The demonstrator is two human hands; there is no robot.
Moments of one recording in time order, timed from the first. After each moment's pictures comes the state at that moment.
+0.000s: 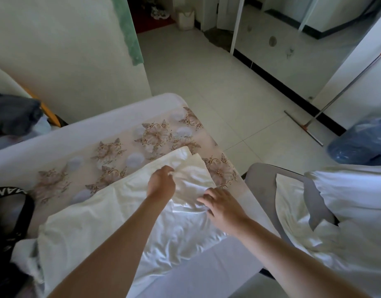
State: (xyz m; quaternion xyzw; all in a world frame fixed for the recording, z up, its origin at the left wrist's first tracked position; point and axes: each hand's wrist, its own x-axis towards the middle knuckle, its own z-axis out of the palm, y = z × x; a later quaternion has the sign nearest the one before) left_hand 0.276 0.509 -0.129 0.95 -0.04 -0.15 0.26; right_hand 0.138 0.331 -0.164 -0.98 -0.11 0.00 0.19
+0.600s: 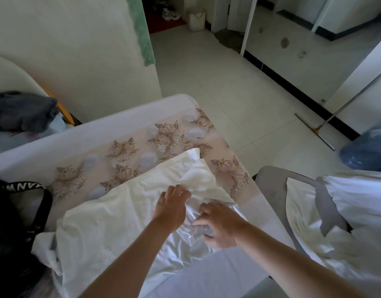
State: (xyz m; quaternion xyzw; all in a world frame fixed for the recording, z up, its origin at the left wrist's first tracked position) left_hand 0.228 0.557 -0.163 0.94 -0.32 -0.07 0.09; right_hand 0.139 0.368 -0.145 -0.95 -0.21 0.14 0.20
